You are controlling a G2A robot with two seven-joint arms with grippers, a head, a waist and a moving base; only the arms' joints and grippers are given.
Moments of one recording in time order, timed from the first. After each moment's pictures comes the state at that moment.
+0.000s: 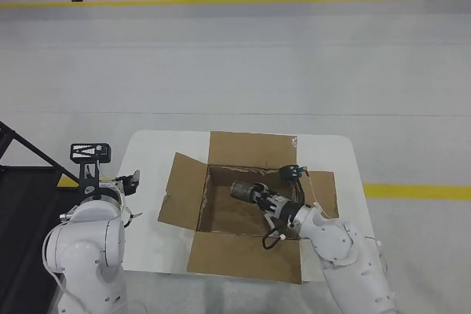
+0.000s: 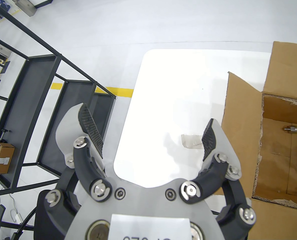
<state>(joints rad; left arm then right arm) 1.39 -1.56 -1.68 -2.22 1.82 -0.08 -1.12 -1.37 -1.42 1.33 -1.62 -0.49 -0.30 0.60</state>
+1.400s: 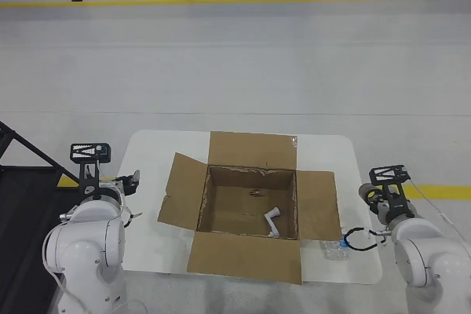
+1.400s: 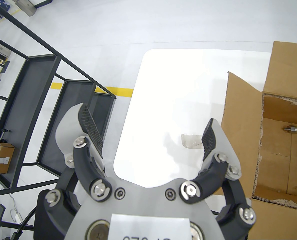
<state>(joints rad) 1.39 -1.56 -1.68 -2.22 1.82 -0.08 -1.12 -1.58 -1.30 1.72 -2.18 -1.51 -0.06 1.05</state>
